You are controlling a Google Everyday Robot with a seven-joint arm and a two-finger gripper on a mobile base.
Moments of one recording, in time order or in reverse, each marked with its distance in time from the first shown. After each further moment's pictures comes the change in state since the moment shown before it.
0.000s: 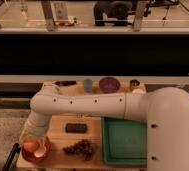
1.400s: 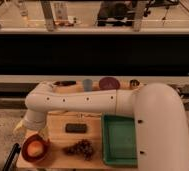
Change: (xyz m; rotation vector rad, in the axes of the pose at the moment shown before) arm 0.033 -0.012 0.002 -0.024 0.071 -0.031
